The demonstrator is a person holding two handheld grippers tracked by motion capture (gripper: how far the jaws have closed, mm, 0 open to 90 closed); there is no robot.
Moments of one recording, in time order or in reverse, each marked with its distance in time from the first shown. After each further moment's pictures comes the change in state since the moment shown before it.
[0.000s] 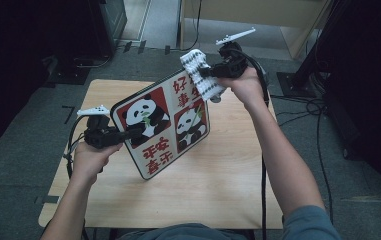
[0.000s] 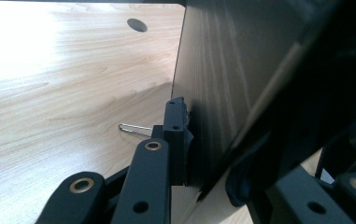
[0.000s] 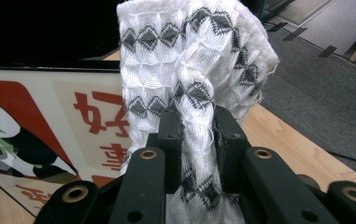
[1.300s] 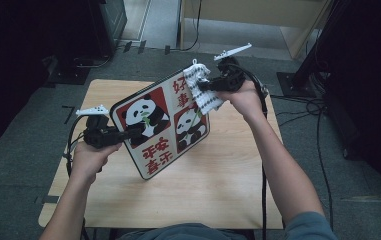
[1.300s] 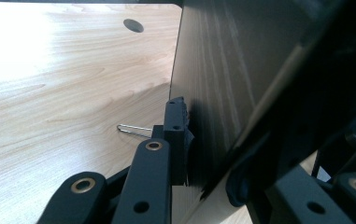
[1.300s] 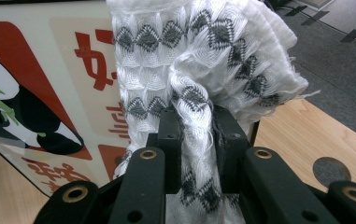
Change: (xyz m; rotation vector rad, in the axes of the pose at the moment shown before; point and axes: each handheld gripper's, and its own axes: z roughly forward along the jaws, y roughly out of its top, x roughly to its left) left arm 0.003 0.000 -0.001 -0.001 -0.019 0.010; right arm 0.003 -0.032 0.014 0.044 0.049 0.002
